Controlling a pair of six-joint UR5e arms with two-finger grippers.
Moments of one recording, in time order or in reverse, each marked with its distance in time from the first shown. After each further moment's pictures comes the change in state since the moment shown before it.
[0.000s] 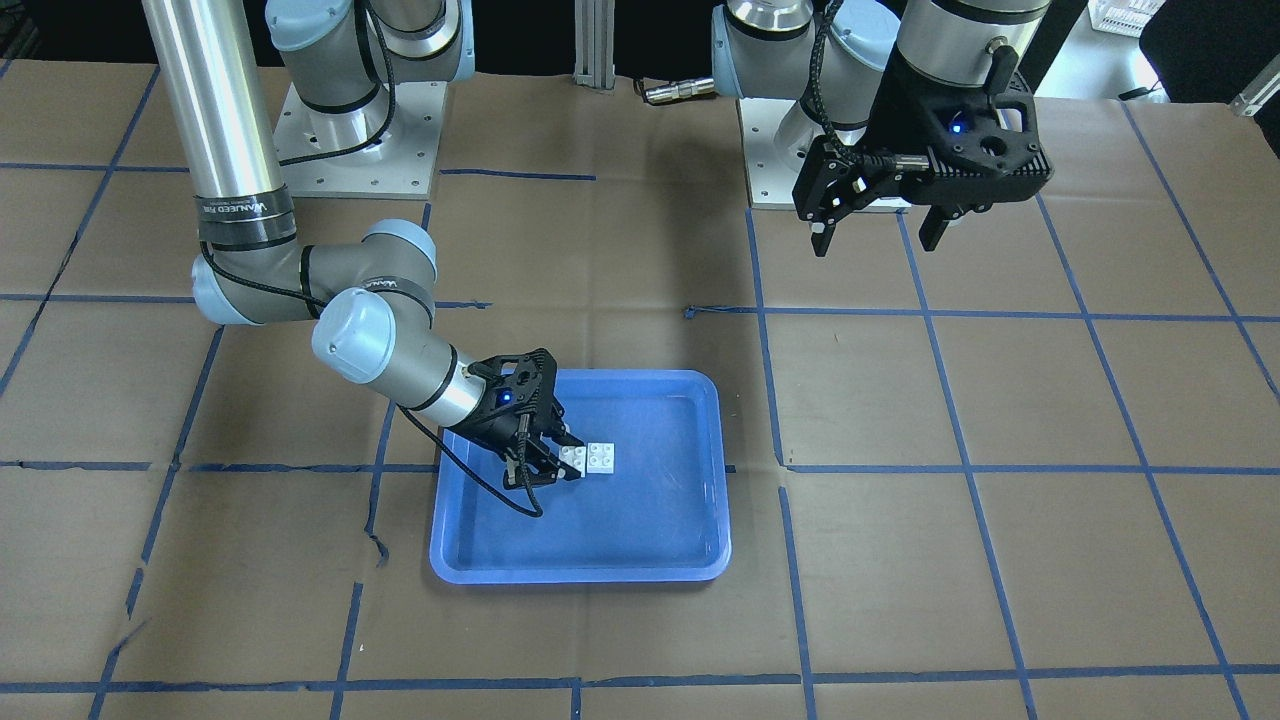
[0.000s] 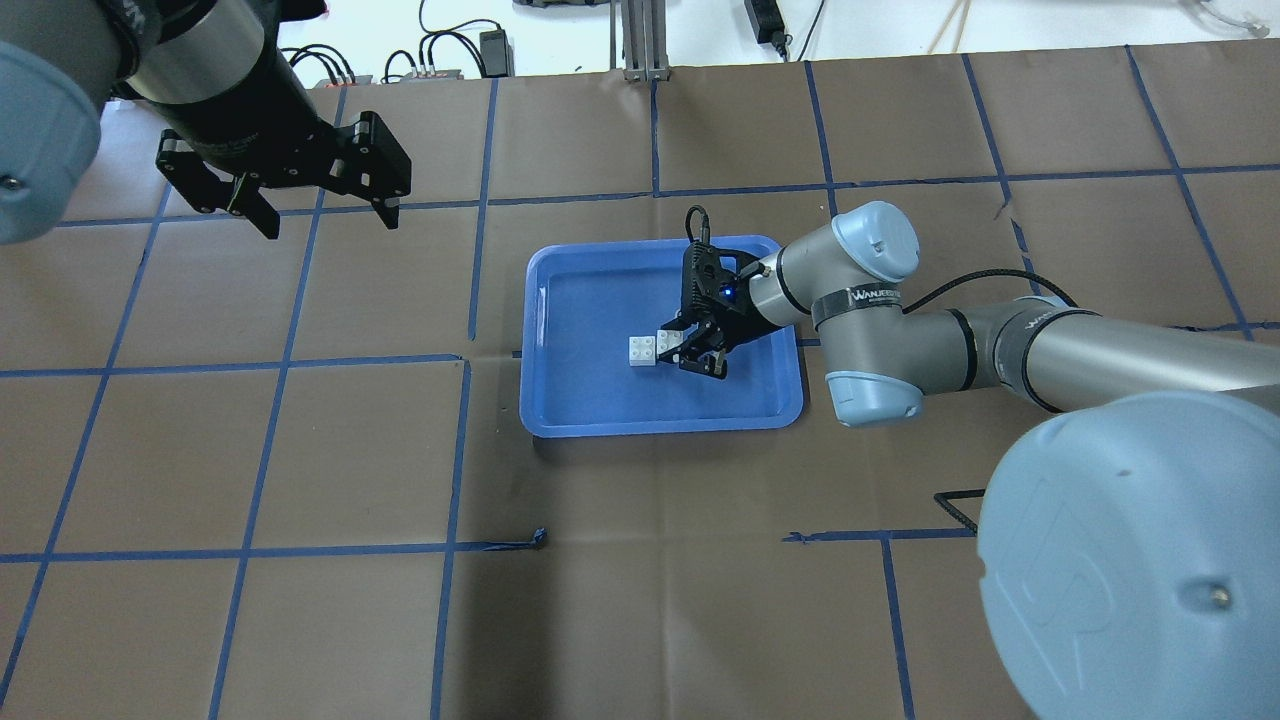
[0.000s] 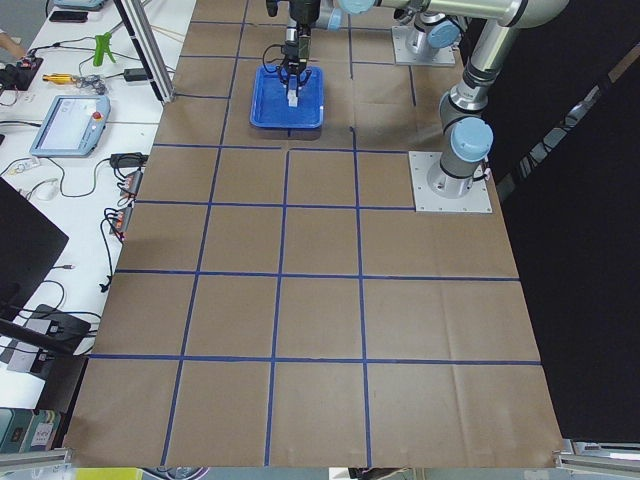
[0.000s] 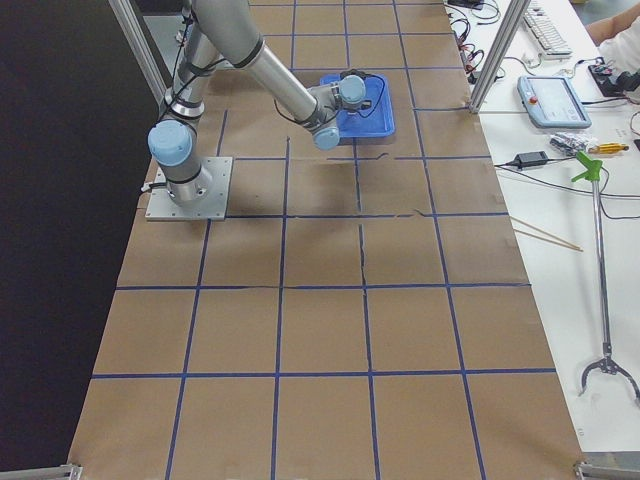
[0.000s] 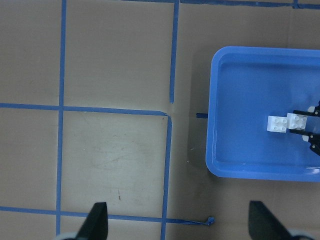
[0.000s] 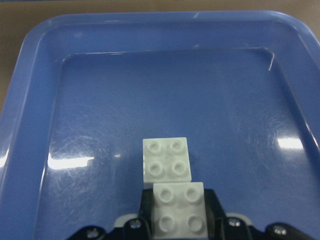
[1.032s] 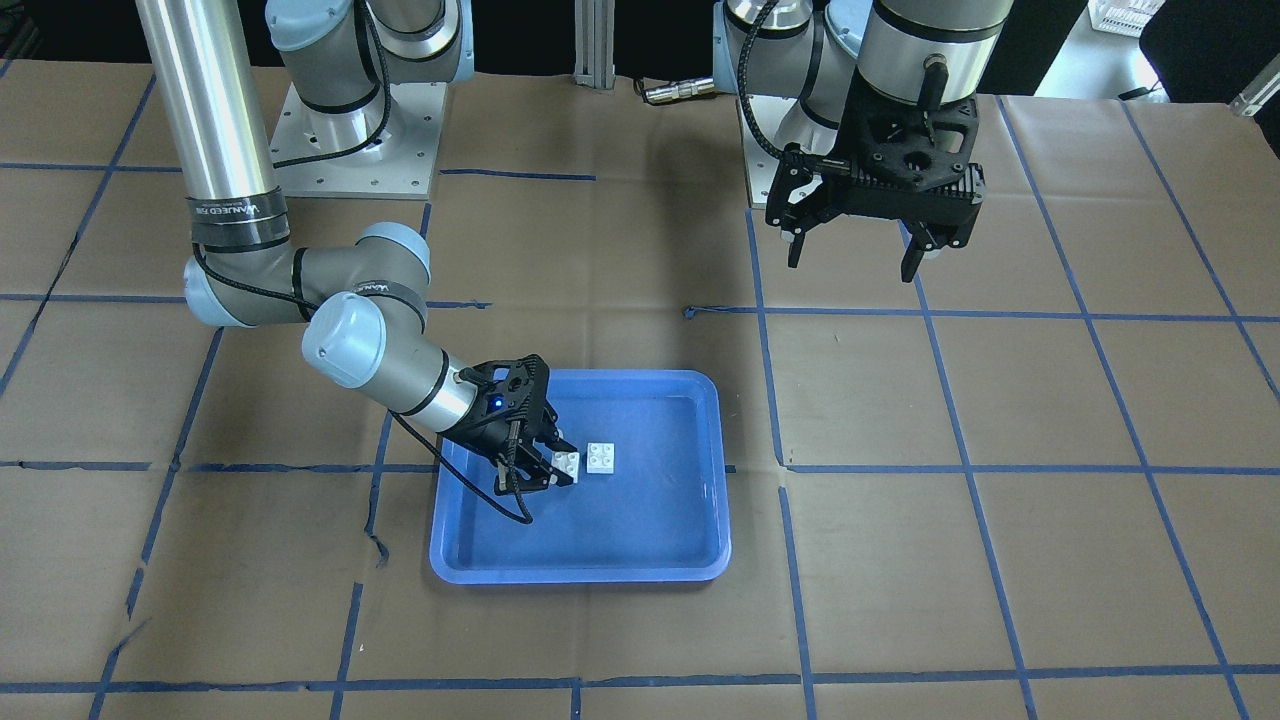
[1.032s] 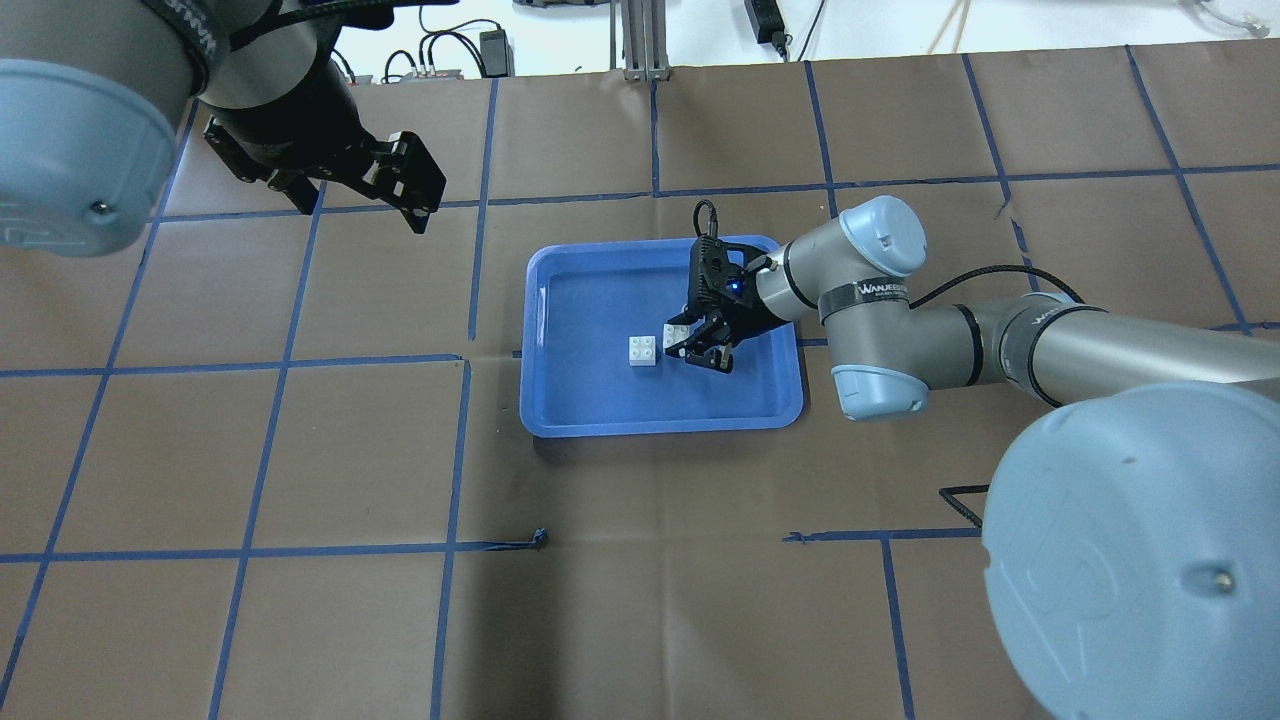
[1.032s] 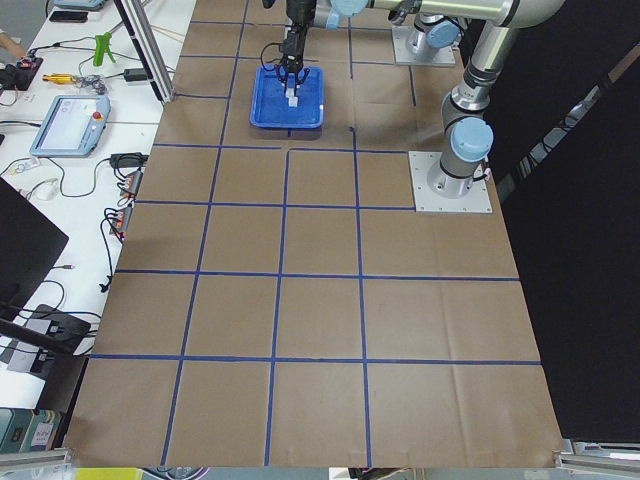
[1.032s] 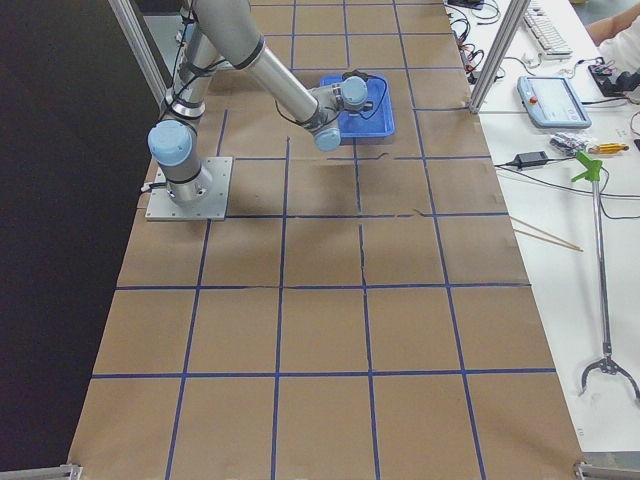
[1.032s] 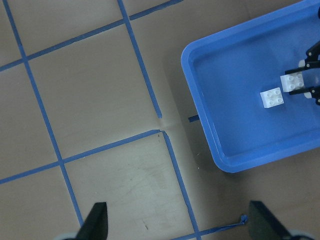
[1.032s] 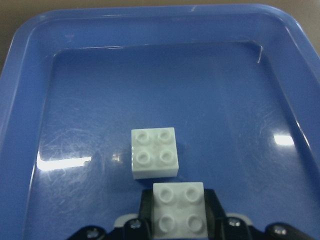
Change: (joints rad) left arm -0.048 -0.017 -0.014 0.081 0.026 0.148; right arm -0.016 0.001 -0.005 0.004 -0.001 0.002
